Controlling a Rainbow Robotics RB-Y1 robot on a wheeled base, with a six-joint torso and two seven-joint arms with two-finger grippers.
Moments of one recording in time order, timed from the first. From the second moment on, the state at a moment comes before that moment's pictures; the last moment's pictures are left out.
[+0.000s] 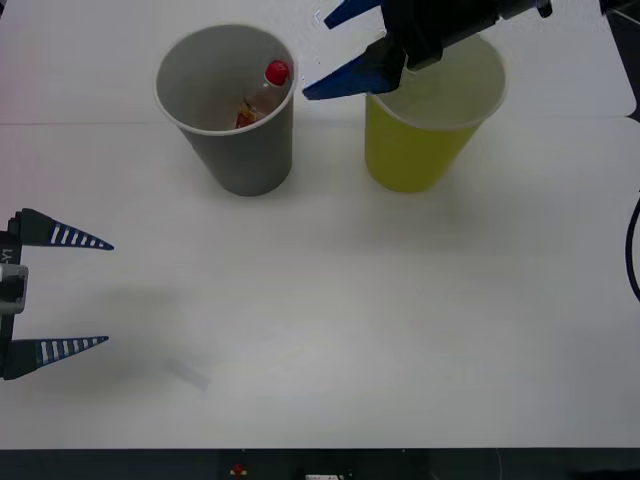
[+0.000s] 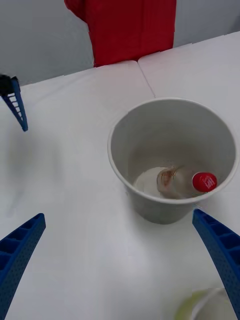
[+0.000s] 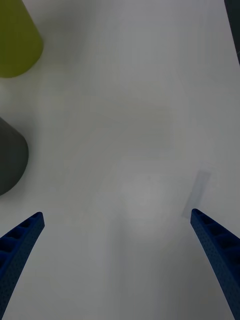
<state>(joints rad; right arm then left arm) -1.10 -0.75 0.32 -1.55 1.52 -1.35 -0.90 0.26 1.13 0.26 -2.01 -1.31 -1.13 -0.09</state>
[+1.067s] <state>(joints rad) -0.49 -1.18 0.02 -1.82 1.19 -1.48 -0.49 0.26 1.13 0.26 -2.01 -1.31 -1.13 -0.09</state>
